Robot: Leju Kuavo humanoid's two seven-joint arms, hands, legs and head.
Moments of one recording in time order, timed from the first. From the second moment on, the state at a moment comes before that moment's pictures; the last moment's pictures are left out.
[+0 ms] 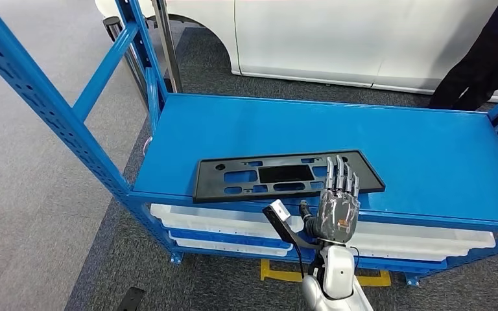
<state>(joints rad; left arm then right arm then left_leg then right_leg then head) -0.06 -0.07 0.26 -0.20 -0.58 0.21 -0.20 -0.17 0.13 0.27 -1.04 1.57 -0.70 0.09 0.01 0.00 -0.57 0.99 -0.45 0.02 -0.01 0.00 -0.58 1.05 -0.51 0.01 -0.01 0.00</state>
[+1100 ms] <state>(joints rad) -0.07 -0.08 0.28 -0.20 -0.63 0.21 -0.19 -0.25 0.12 0.35 -0.83 1.57 -0.70 0.19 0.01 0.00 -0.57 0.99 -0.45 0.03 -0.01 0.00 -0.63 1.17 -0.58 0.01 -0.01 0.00</state>
